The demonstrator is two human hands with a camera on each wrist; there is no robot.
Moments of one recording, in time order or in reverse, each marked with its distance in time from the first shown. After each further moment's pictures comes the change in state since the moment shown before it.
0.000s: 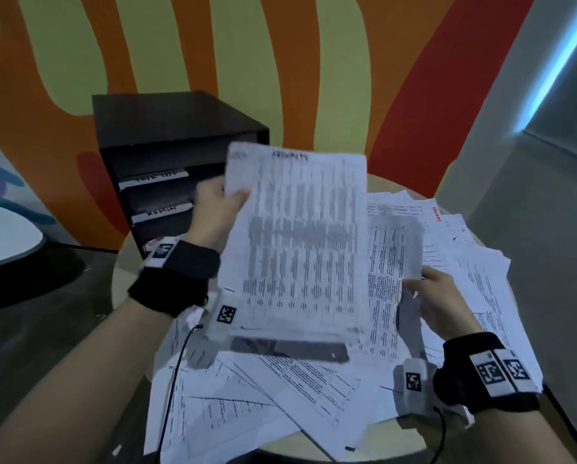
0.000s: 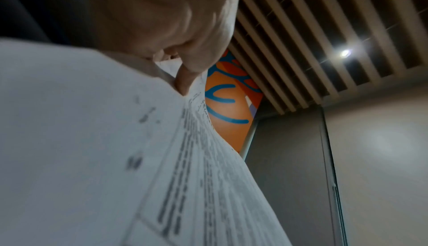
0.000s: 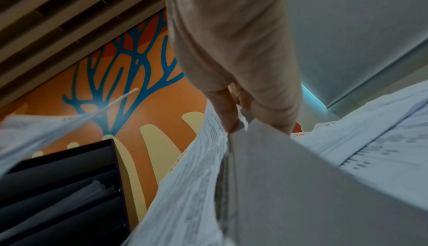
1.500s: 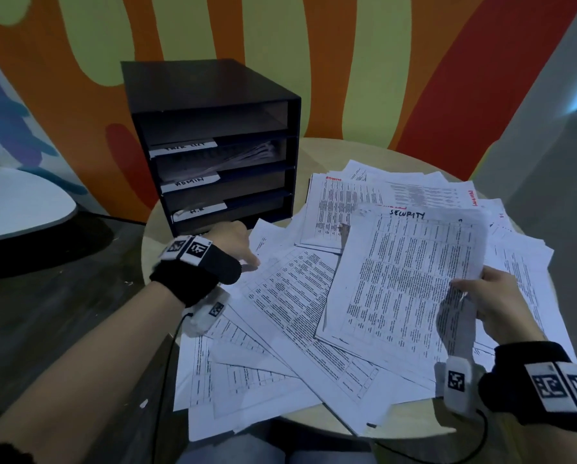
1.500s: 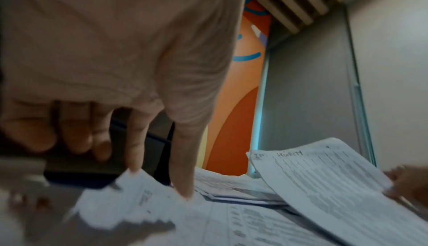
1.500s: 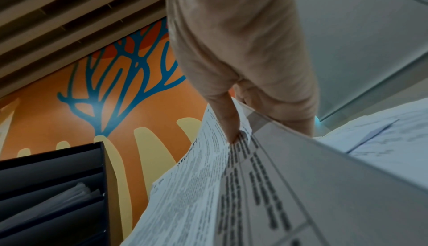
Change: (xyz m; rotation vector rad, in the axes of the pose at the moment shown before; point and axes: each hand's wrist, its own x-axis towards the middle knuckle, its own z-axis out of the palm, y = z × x) left_hand -0.002 -0.083 -0.049 1.083 -0.539 -0.469; right_hand 0.003 0.017 -0.023 -0.091 0.143 0.012
